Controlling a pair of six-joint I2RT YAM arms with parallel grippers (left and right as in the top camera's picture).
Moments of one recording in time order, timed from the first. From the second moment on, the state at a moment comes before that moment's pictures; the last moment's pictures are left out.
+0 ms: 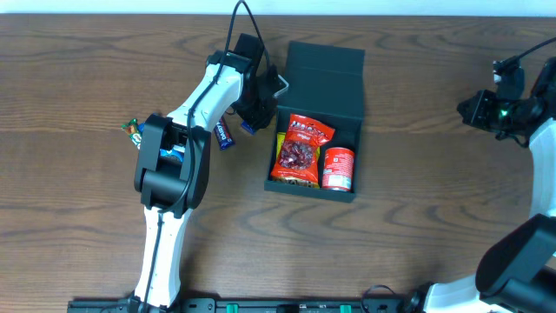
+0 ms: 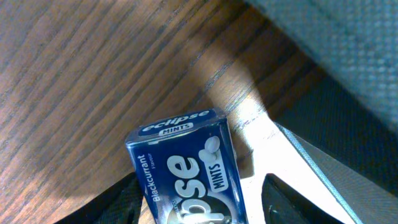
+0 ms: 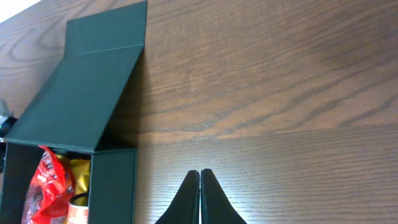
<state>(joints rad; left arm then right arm) -0.33 2.35 1.89 -0.94 0.20 0.54 -0.44 1.69 1.40 -0.81 -0.50 -0.07</state>
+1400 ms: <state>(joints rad) -0.34 2.32 2.14 -1.07 0.01 0.42 -0.44 1.69 1.40 -0.82 -0.50 -0.09</state>
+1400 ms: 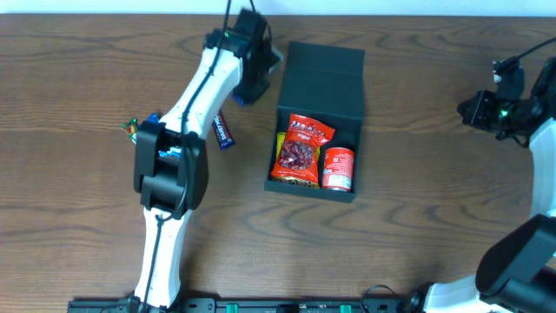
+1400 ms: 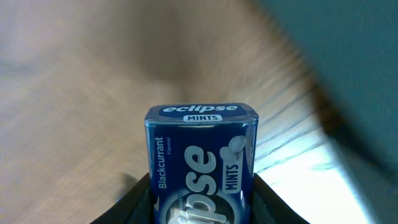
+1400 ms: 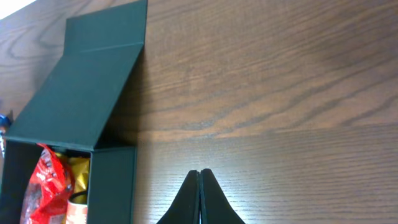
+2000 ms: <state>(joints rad) -0.51 2.15 2.23 -1.26 0.47 1.11 -0.44 1.69 1.40 -0.82 -0.50 -0.10</state>
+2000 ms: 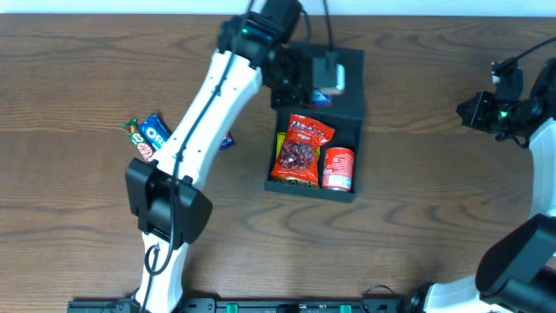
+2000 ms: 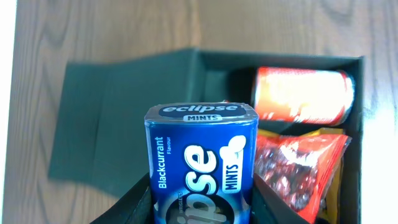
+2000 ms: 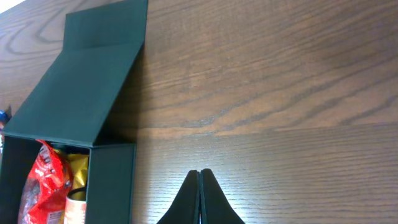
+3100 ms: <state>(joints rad) -0.69 2.38 2.23 -1.05 0.44 1.14 -0.44 1.69 1.40 -0.85 -0.50 -0.15</state>
